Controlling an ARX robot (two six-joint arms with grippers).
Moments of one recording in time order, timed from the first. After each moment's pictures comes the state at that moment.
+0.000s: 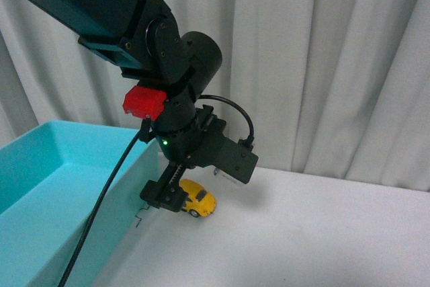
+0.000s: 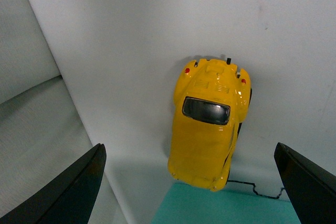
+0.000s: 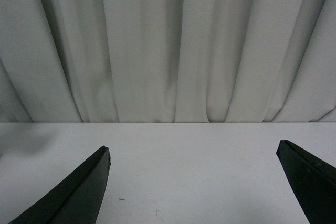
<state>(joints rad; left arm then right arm) -0.23 2.18 1.51 -0.50 -0.08 1.56 0.00 0.00 0.01 0.00 0.00 -0.01</state>
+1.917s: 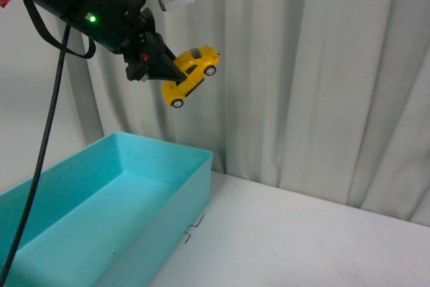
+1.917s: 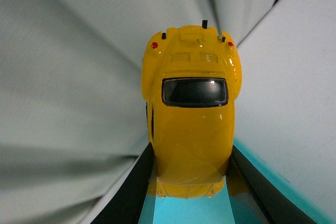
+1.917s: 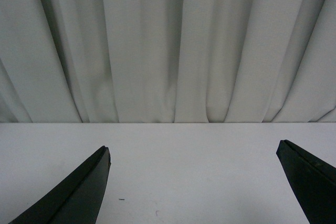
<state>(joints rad) 0.20 1.66 1.35 -0.41 0.46 0.94 0.00 0.00 0.01 0.00 0.00 -0.01</state>
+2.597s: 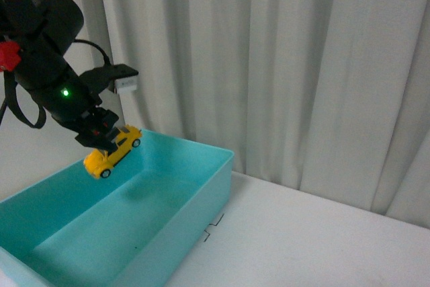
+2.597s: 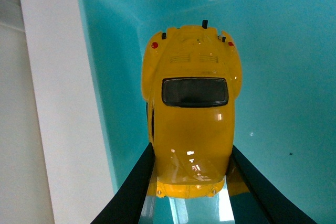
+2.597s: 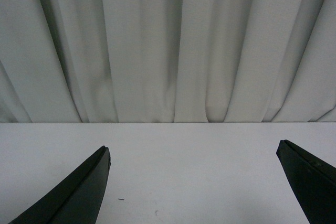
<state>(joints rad) 0.42 1.74 1.19 -0.47 0.10 0.62 0.00 0.00 0.01 0.00 0.00 -0.01</state>
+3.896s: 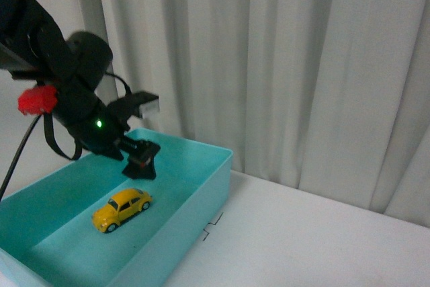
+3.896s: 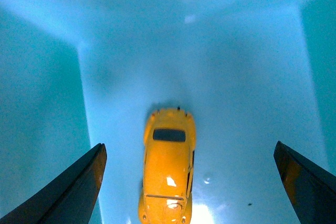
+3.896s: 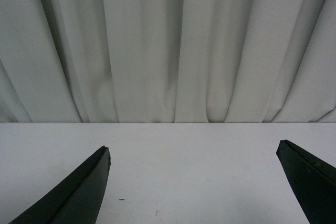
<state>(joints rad) 0.35 1.86 1.14 -0.31 0.18 0.47 0.00 0.00 0.01 0.00 0.00 -0.01</state>
